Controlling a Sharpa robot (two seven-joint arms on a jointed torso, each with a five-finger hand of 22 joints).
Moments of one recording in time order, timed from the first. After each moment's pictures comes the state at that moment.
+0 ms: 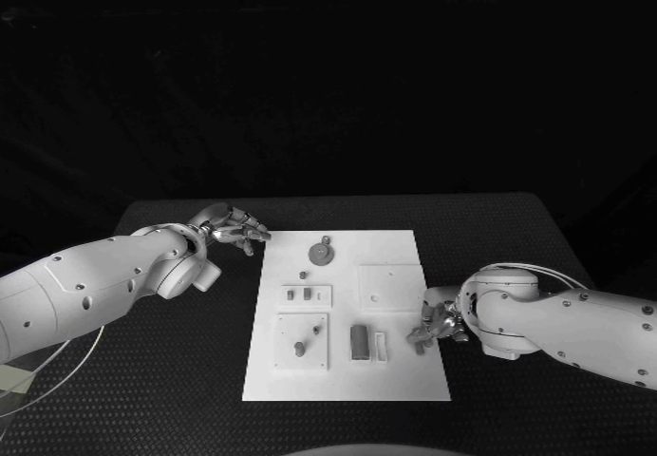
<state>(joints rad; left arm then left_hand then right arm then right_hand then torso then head) 1.20 -0.79 -0.12 1.19 -0.61 -0.24 0.08 1.07 -0.11 0.50 -0.22 0.05 0.85 0.19 0.27 0.48 1.12 0.12 0.07 0.34 0.98 0.02 0.95 0.45 0.02 1.10 -0.08 0.10 1.16 1.17 -0.85 -0.20 1.57 -1.24 0.17 -0.57 1.24 0.04 -0.07 0.28 0.12 1.08 0.07 0.22 0.79 1.18 -0.04 0.99 1.22 1.29 -0.14 1.40 0.92 0.22 1.24 -0.06 0.84 1.31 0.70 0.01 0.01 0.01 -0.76</state>
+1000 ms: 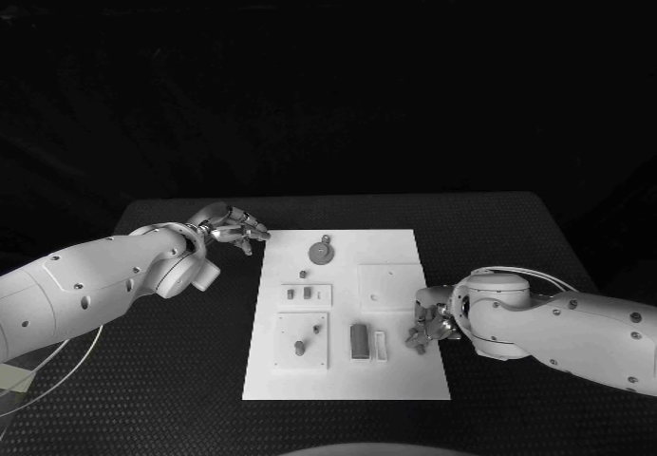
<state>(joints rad) 1.20 -0.79 -0.12 1.19 -0.61 -0.24 0.07 1.07 -0.11 0.51 -0.22 0.05 0.85 0.19 0.27 0.48 1.12 0.12 0.07 0.34 0.98 0.02 0.95 0.45 0.03 1.11 -0.08 0.10 1.16 1.15 -0.83 -0.20 1.58 -1.32 0.14 -0.55 1.55 0.00 -0.05 0.36 0.12 1.11 0.04 0.25 0.73 1.18 -0.03 0.99 1.22 1.28 -0.13 1.40 0.92 0.22 1.22 -0.04 0.83 1.31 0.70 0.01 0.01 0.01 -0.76</state>
